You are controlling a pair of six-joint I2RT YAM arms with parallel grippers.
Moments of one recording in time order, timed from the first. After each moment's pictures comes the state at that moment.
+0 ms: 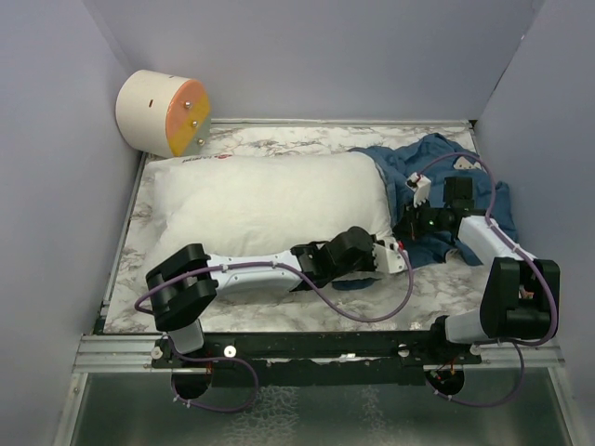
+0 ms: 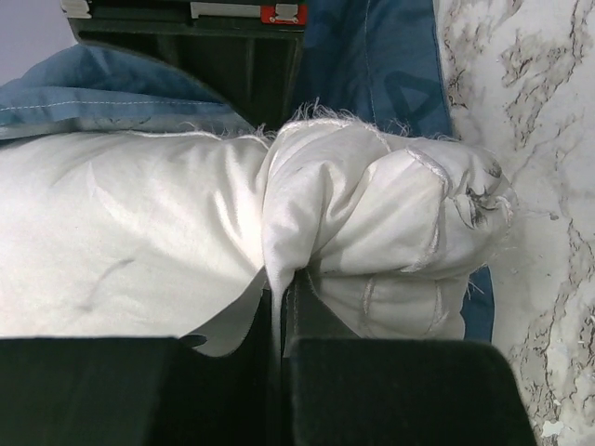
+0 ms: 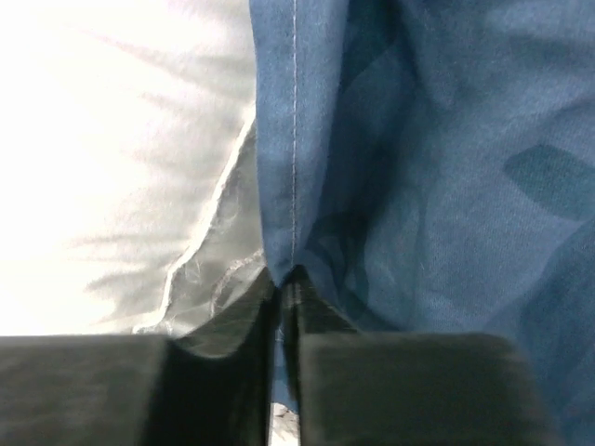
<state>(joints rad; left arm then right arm) -1.21 1.69 1.12 0.08 -0.19 0.56 -0.07 1.41 0.79 -0.36 -0.73 -0.36</state>
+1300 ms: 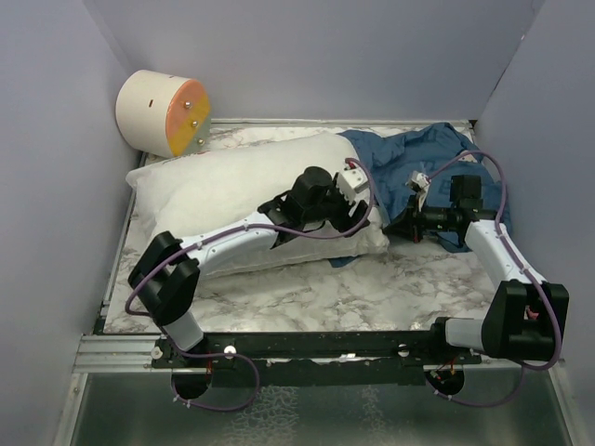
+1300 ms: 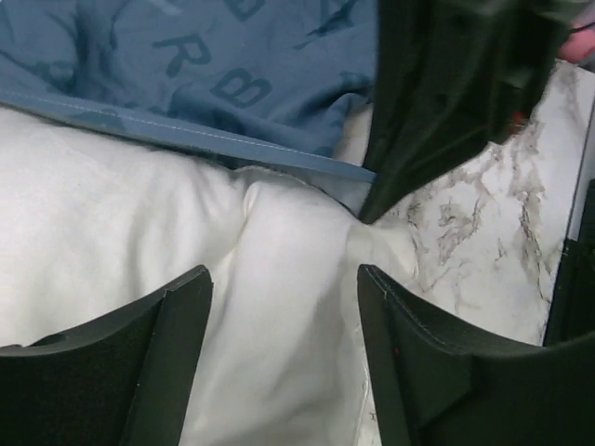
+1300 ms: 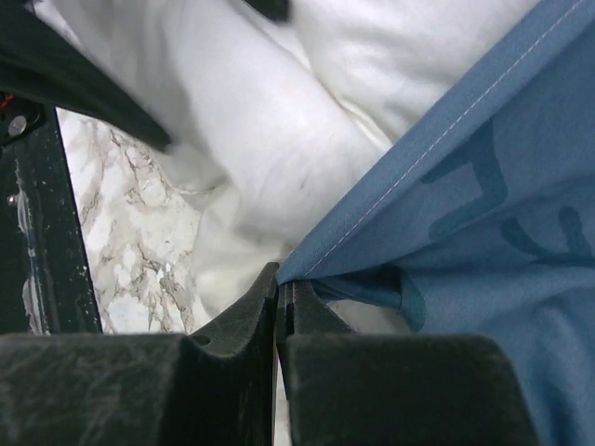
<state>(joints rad) -0.86 1.68 1.23 0.08 0.27 -0.05 -0.07 1.29 0.83 -0.52 -1.14 -0.64</state>
